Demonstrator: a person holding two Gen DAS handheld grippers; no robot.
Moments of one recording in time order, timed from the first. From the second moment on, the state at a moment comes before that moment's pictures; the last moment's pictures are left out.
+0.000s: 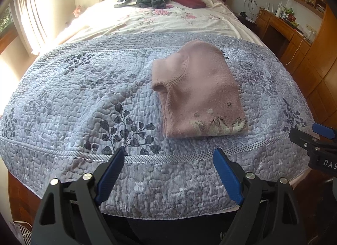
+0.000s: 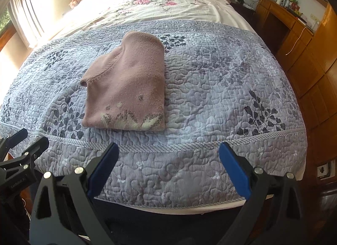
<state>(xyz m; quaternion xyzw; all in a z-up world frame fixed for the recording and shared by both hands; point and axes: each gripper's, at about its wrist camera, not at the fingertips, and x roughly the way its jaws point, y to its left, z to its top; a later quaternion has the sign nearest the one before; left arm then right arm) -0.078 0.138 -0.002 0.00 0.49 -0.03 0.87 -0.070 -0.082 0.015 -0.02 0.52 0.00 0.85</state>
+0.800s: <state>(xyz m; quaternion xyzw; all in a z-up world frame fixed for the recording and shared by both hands) -0.075 0.135 -0.008 0.00 0.50 -0.03 0.87 -0.065 -0.088 0.007 -0.01 0.53 0.01 0.85</state>
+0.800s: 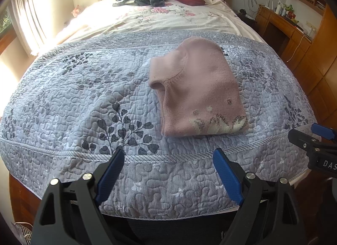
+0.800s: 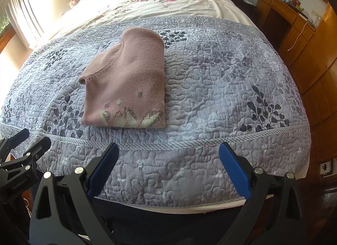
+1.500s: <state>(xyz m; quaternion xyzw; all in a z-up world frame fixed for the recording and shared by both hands) -0.075 0.133 -0.009 0.00 0.50 -0.03 0.87 -0.066 -0.089 0.010 -0.01 0.52 0.00 0.85</state>
